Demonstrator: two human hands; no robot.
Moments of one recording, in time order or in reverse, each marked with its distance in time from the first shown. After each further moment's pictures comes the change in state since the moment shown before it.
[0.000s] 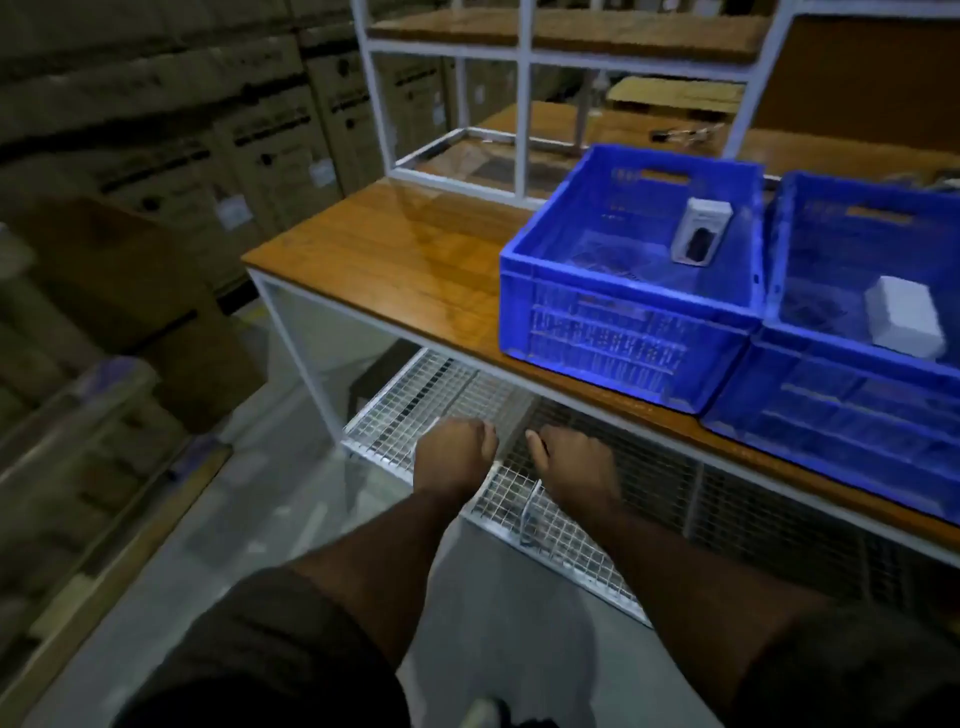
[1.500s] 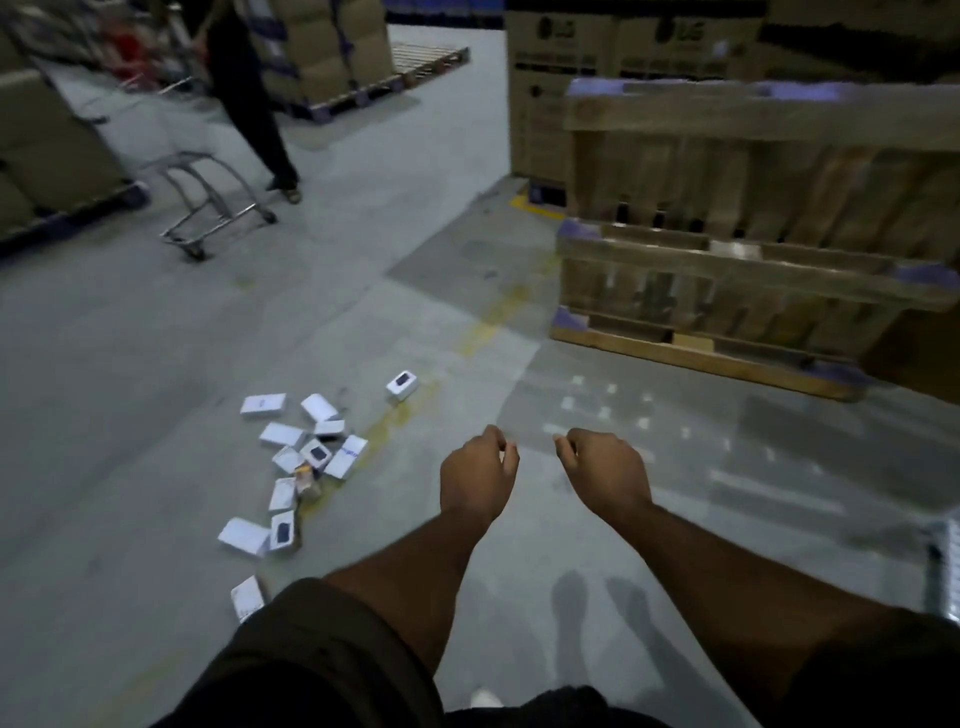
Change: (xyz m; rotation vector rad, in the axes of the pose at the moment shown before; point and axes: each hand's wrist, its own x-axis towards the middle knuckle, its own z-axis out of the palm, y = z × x) left_hand -0.672 -0.060 -0.086 0.102 0.501 -1.708; right_hand -0.482 -0.323 0.036 0.236 -0.603 -1.518
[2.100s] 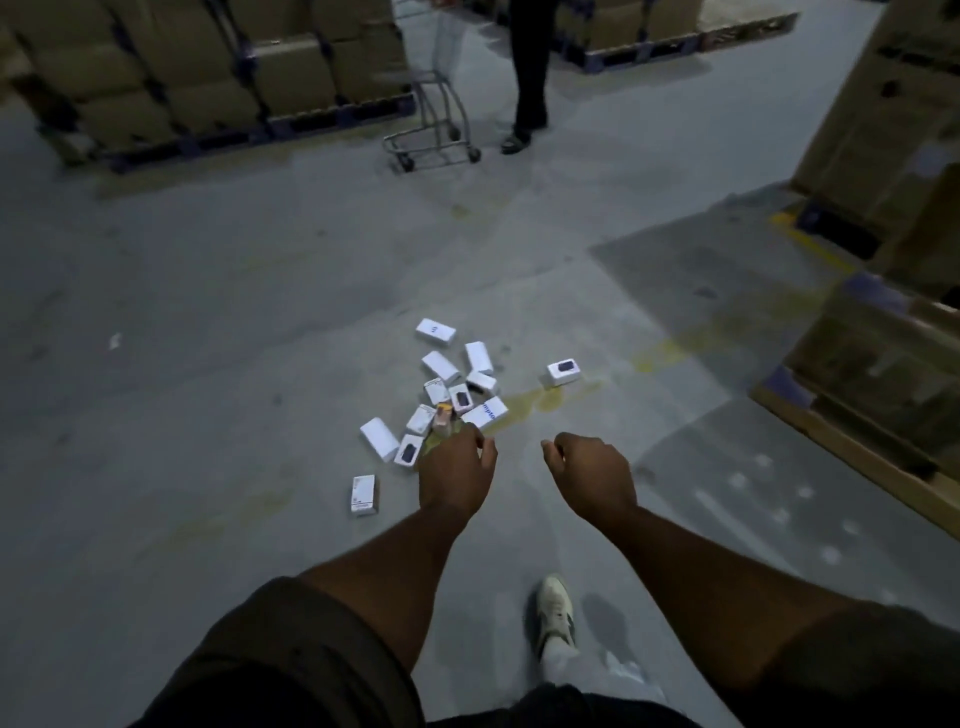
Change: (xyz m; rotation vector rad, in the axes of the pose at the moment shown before) left_hand 0.021 -0.219 -0.068 0.029 0.217 -0.614; right_hand 0.091 -0.218 0.113 -0.010 -0.276 -0.493
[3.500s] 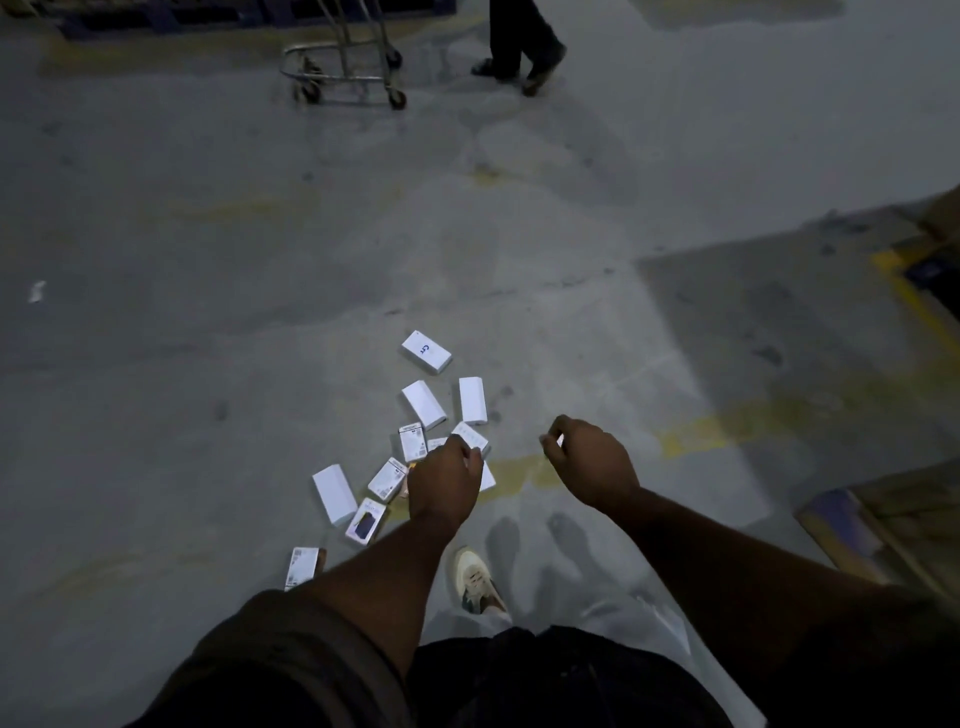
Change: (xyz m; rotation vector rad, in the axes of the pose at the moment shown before) left_hand 0.455 0.026 0.119 -0.052 -0.177 -0.293; right_hand 0.517 0.025 0.028 0.028 -0.247 -0.095
